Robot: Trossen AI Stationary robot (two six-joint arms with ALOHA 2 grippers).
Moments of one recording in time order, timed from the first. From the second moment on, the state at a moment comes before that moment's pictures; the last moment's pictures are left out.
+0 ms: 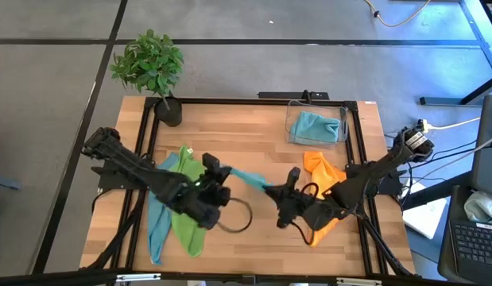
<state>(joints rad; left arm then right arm) -0.53 1.62 1.51 -0.98 -1.08 0.11 0.63 1.52 1.12 -0.03 0.95 -0.40</state>
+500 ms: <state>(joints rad) -0.68 1.60 1.61 -1.03 -0.83 -0.07 0.68 1.52 1.27 -0.10 0.71 -0.08</state>
